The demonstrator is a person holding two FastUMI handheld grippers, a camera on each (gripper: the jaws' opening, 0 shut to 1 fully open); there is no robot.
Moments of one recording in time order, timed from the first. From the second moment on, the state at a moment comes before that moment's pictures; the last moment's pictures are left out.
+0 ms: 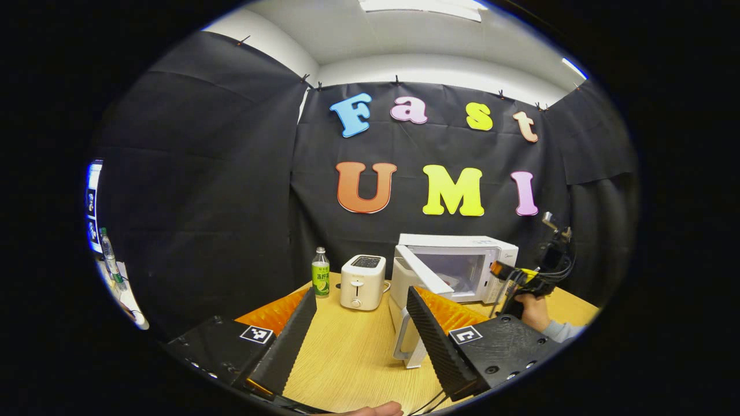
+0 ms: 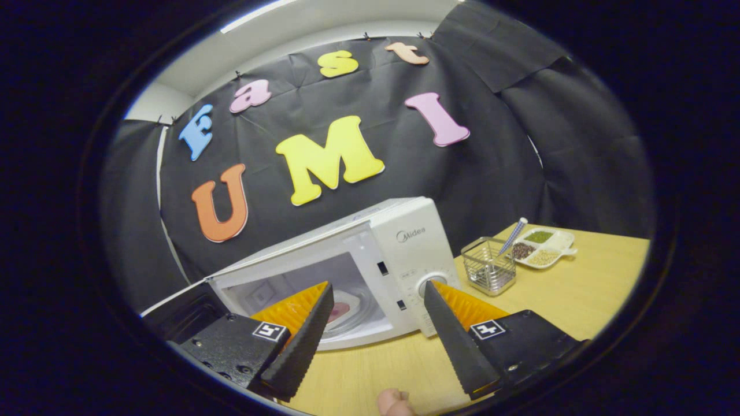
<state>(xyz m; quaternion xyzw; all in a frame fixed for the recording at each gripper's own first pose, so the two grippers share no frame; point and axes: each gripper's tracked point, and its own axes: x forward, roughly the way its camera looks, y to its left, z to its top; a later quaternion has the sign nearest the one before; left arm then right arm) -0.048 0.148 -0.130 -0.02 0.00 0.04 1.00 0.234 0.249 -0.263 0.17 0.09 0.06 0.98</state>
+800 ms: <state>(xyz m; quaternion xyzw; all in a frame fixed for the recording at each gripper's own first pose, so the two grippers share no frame) 0.019 0.156 -0.190 -0.01 0.01 0.05 1.00 0.086 0.133 -0.124 0.01 -0.02 0.10 1.00</state>
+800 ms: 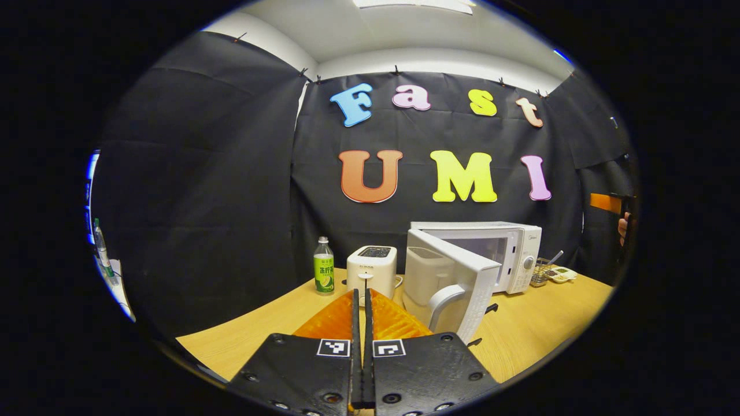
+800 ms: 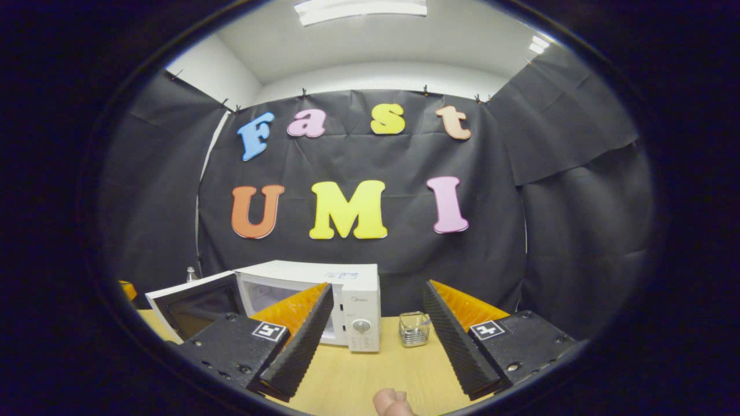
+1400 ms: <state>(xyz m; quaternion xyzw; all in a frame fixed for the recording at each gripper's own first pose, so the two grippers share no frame) 0.061 0.103 -0.234 -0.01 0.03 -0.02 1.00 0.040 0.103 -0.099 0.00 -0.02 0.13 0.99</state>
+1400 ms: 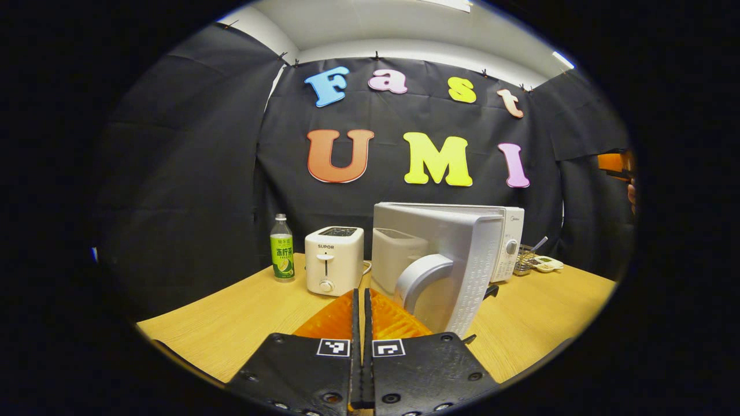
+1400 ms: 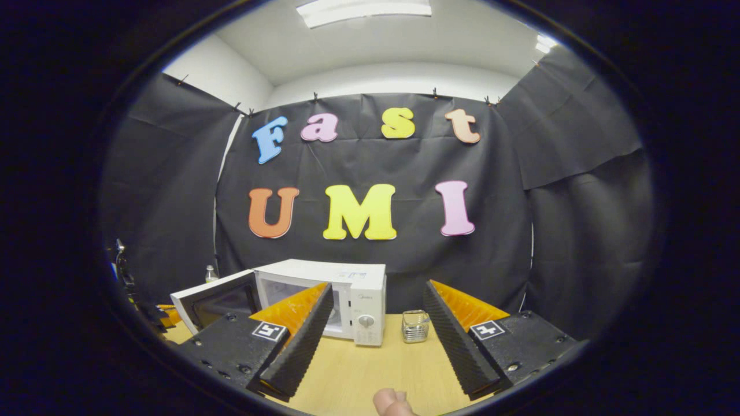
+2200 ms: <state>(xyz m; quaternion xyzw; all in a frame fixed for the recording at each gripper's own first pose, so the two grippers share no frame) 0.115 -0.034 -0.245 0.02 0.03 -0.12 0.99 0.012 0.055 -0.088 0.00 -0.03 0.14 0.99</state>
